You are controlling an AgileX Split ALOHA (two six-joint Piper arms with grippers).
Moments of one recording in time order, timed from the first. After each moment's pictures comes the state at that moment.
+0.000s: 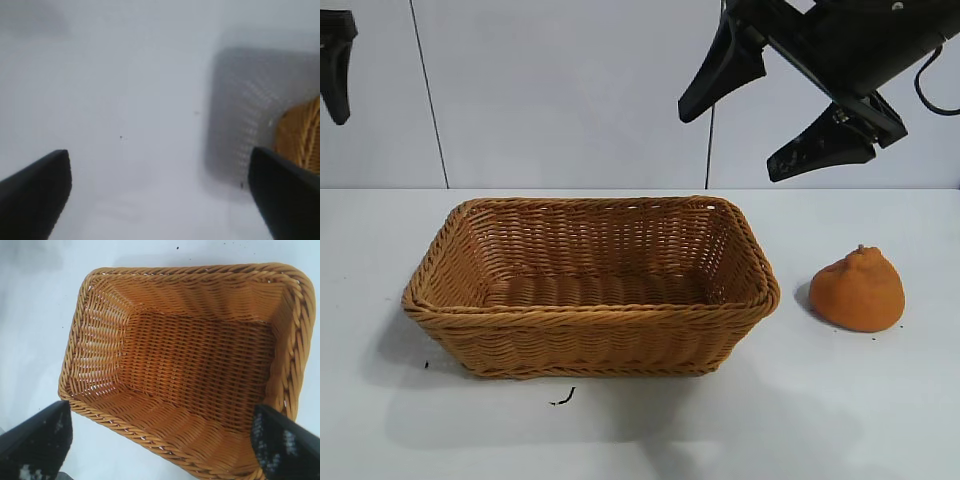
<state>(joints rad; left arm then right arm) 0.00 1.90 -1.70 0.01 1.21 -0.12 0.23 1.61 -1.11 0.83 0.70 -0.42</state>
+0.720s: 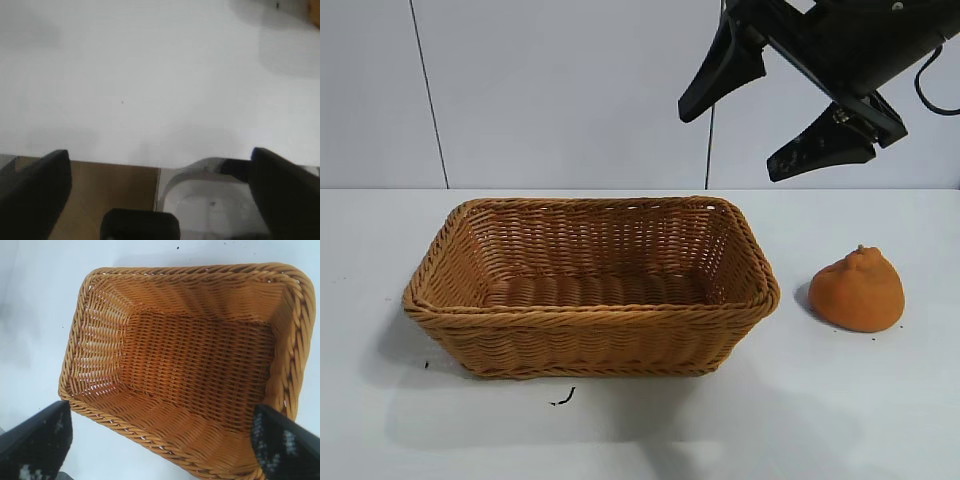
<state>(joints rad) 0.00 1.05 -0.84 0.01 1.21 -0.11 0.23 1.61 -1.11 0.83 0.70 -0.42</state>
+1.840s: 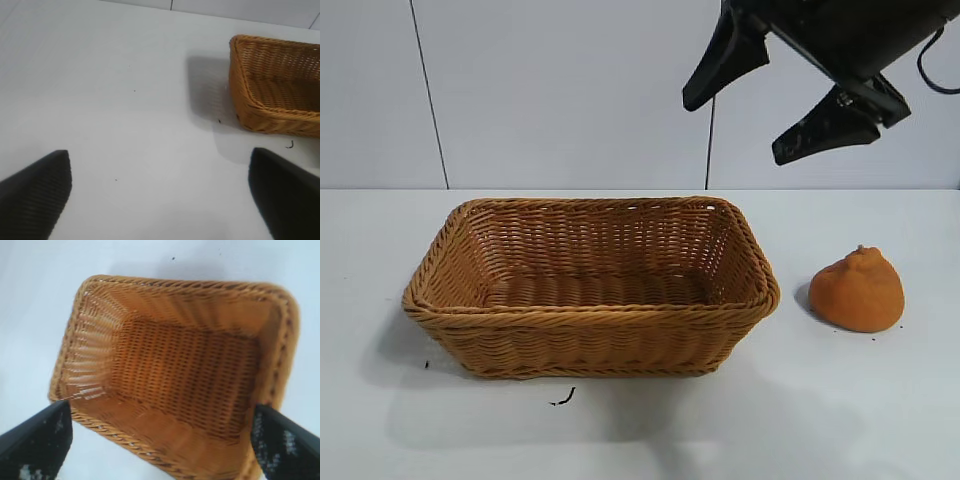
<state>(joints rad) 0.00 0.00 -0.50 0.01 1.06 -0.11 0.23 1.62 -1.21 0.62 0.73 -0.32</state>
